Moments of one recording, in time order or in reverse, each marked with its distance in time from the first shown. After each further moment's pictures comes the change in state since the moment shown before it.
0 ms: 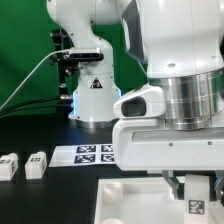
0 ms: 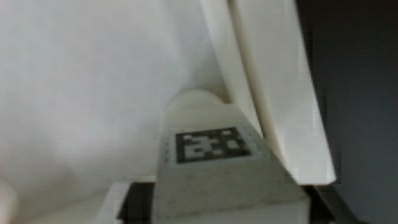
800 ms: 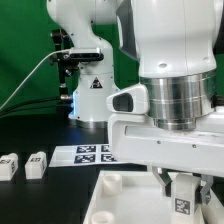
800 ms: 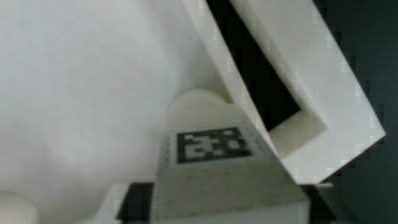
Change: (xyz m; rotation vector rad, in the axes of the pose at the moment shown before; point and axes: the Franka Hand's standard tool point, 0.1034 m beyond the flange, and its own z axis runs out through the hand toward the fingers) arm 0.005 0.012 -0.002 -0.033 -0.001 0.192
